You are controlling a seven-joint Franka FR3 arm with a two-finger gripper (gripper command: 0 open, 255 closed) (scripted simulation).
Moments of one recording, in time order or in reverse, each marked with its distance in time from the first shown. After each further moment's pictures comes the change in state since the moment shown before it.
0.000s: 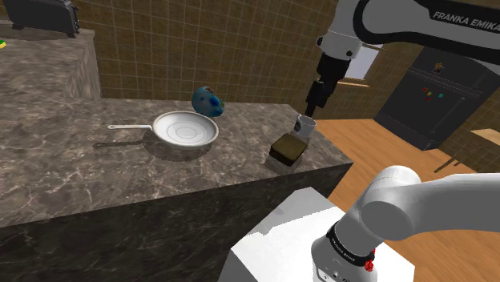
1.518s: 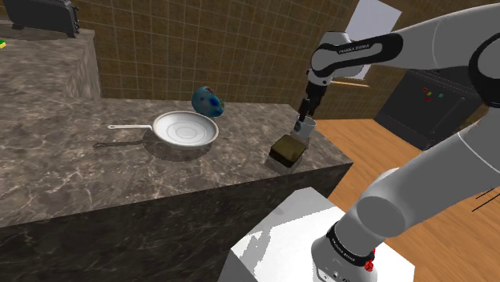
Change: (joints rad) arm -0.112 0.540 -0.372 0.099 -0.119 0.454 -0.344
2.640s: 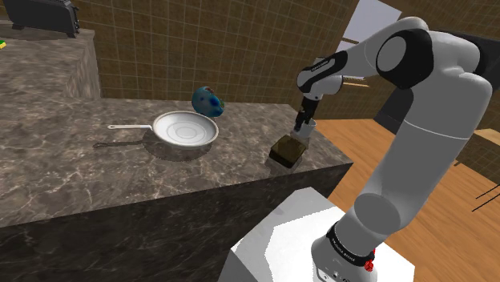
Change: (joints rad) arm -0.078 0.456 -0.107 0.213 0.195 0.212 -0.258
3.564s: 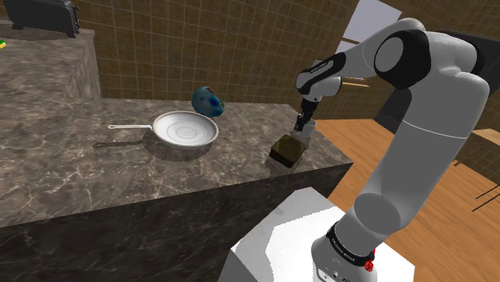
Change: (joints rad) arm -0.002 0.013 0.002 -0.007 0.007 0.019 -0.003
